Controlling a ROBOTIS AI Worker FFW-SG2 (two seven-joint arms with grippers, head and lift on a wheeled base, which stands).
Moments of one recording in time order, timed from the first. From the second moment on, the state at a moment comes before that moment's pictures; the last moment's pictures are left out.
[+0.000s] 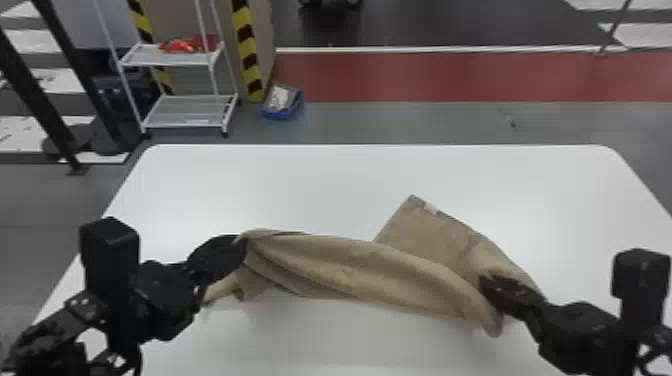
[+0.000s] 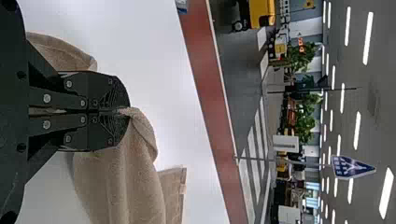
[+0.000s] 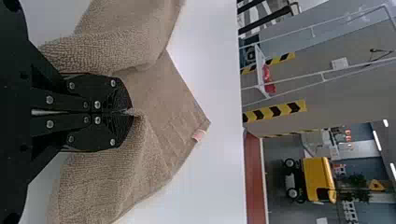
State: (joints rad) left arm 0.46 0.08 0.17 -2.34 -0.12 0.61 -0.65; right arm 0.42 0.00 -0.21 -2.23 0.06 0.78 0.71
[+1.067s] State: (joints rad) left arm 0.41 0.08 0.15 -2.31 -0.15 0.65 -0.66; right arm 0.48 -0.26 -0.21 -2.32 0.74 0.51 1.15
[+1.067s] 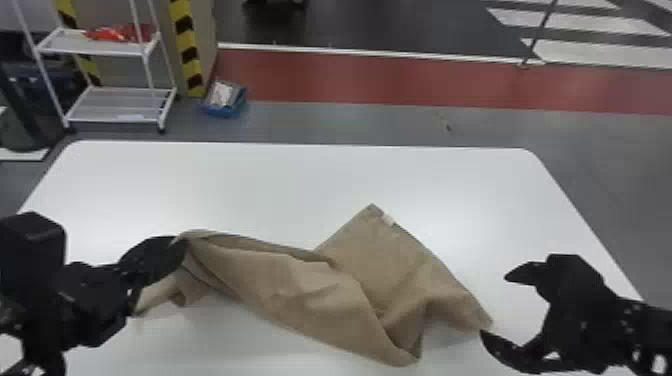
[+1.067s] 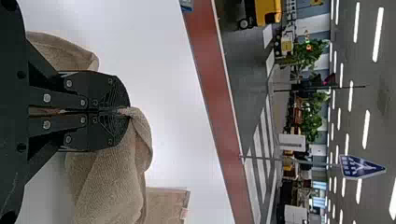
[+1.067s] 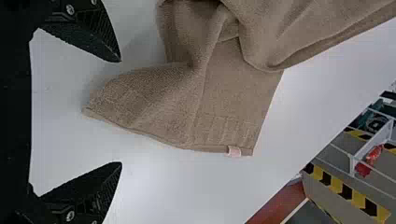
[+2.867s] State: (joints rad) left arm 0.42 0.08 0.19 -2.30 -0.15 0.65 -0.68; right arm 0.30 -0.33 -0.43 -2.12 0.55 0.31 1.30
